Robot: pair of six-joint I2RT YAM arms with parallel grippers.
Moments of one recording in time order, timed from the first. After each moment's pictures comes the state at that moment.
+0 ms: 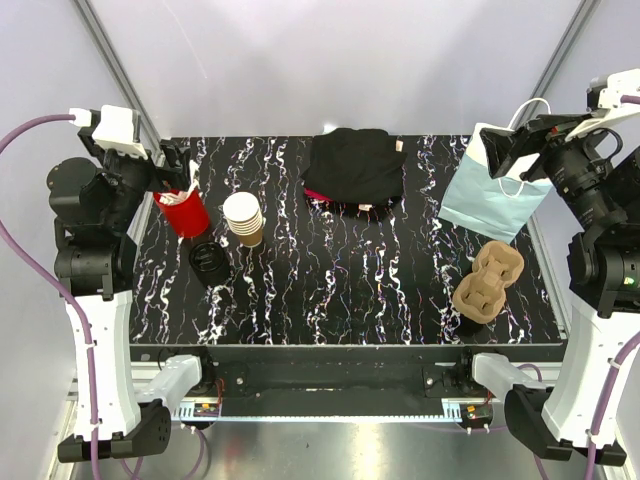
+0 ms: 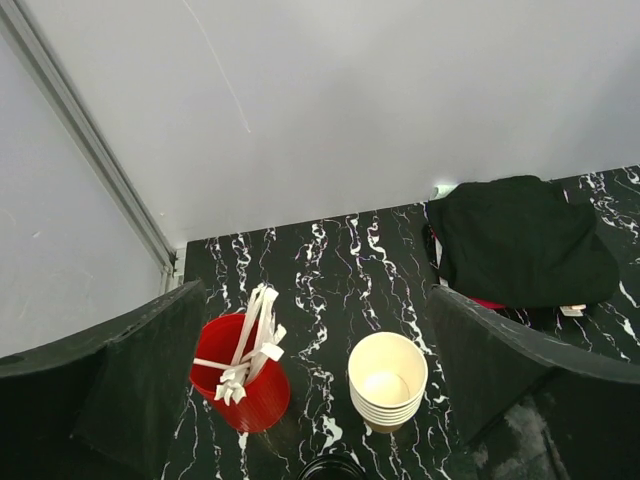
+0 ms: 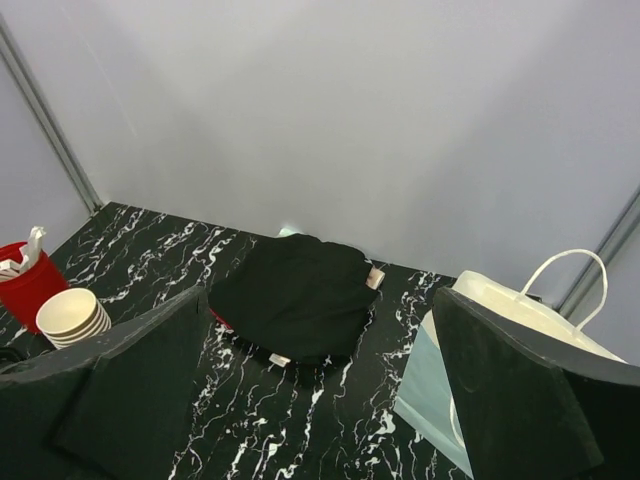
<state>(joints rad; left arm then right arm) 0.07 0.95 1.49 -0.52 0.23 0.08 -0.08 1.07 1.91 -0.73 -0.38 0.04</state>
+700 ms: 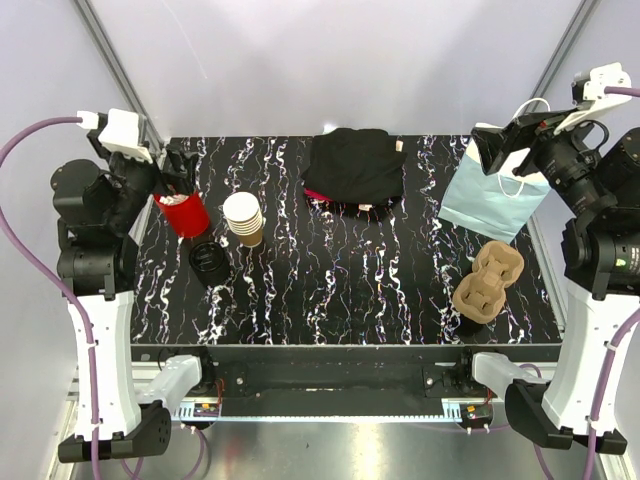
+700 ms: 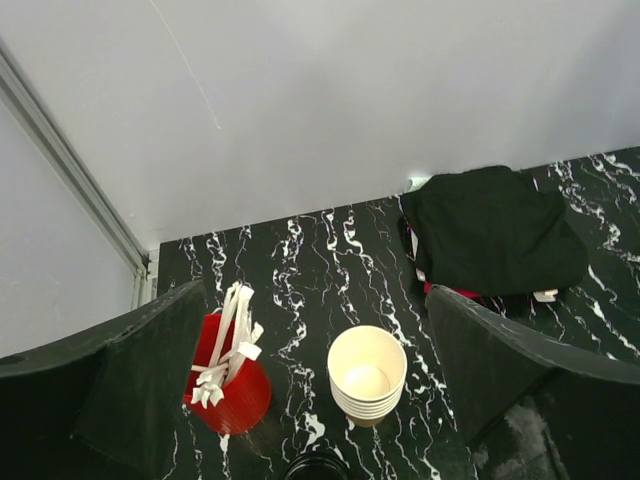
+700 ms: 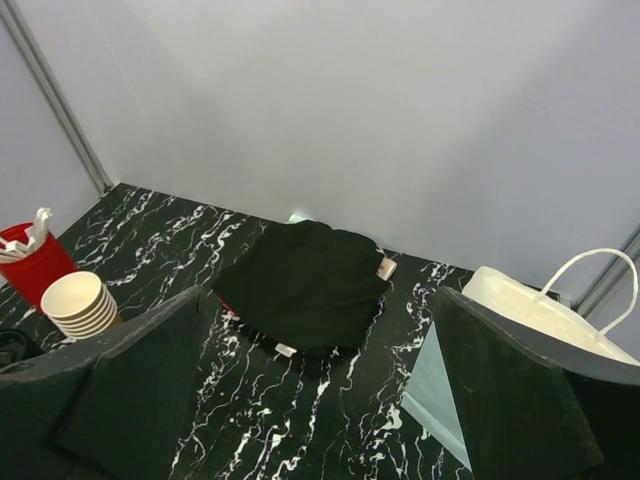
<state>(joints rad) 0.07 0.94 1.47 -0.52 0.30 0.07 -0.08 1.10 1.89 -0.72 -0.44 0.03</state>
